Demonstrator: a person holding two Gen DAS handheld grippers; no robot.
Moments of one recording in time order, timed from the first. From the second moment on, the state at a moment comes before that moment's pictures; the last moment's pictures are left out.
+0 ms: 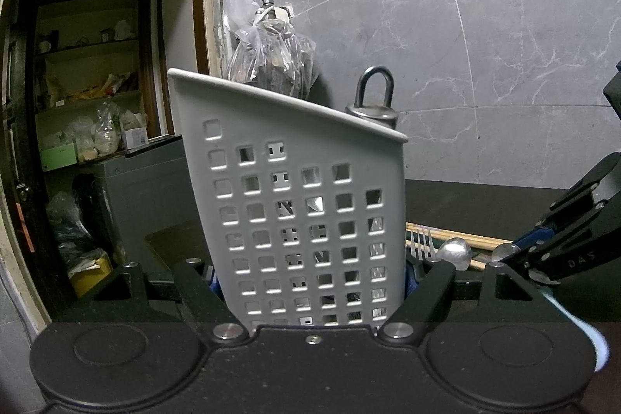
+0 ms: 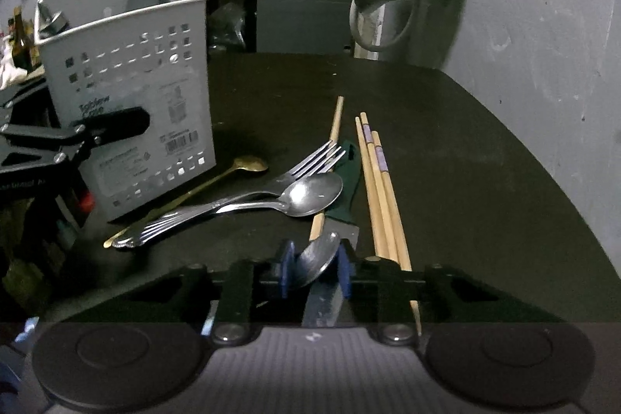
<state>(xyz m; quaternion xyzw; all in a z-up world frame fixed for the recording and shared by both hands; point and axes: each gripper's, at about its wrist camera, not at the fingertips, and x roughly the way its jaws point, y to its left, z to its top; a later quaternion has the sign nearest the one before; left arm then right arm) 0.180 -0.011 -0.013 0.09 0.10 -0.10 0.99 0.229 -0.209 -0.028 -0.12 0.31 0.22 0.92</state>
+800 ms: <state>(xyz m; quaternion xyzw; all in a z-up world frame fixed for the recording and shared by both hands) 0.179 -0.010 -0.014 0.09 0.10 -0.10 0.99 0.185 -0.242 0.036 0.03 0.17 0.22 0.96</state>
